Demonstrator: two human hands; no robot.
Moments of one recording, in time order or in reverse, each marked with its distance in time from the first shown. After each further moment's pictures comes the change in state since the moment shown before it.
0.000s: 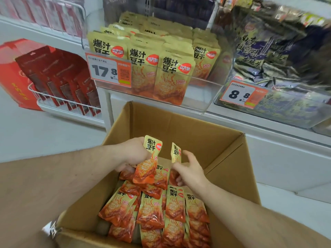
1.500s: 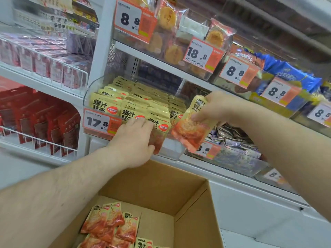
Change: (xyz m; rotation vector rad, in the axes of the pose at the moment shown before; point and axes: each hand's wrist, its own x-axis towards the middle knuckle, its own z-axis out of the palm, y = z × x) left_hand -0.068 0.103 -0.046 0.718 0.688 0.805; right_hand -0.105 -0.330 -0.124 -1.001 0.352 -0.275
